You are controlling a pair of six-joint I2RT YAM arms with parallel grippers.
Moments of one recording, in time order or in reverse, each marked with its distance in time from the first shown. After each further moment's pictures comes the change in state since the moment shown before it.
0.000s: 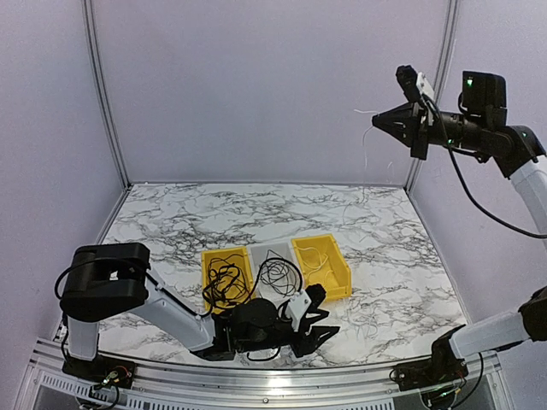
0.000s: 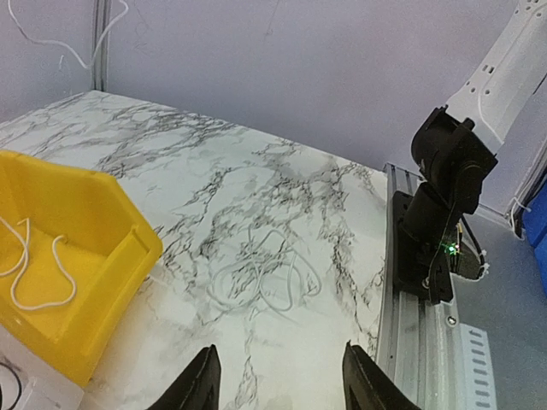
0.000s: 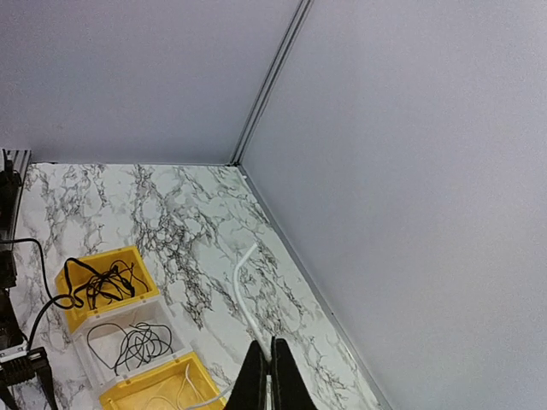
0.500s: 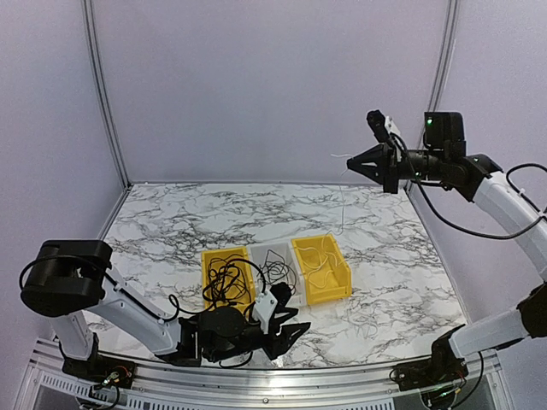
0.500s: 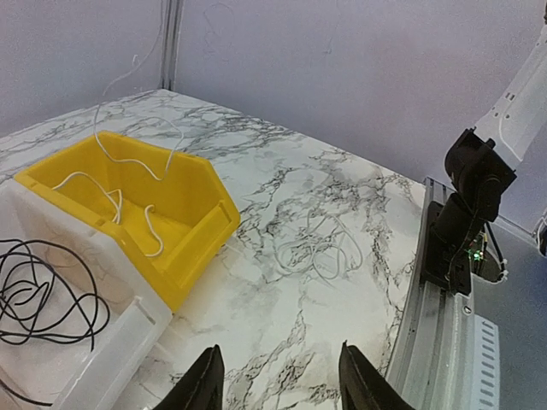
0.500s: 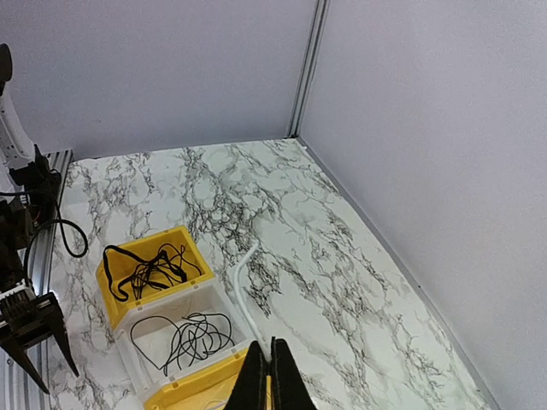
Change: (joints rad) left arm -0.054 -0.213 -0.256 0.006 -0.219 -0.037; right arm 0.000 0.019 -0.362 0.247 -0.127 0.124
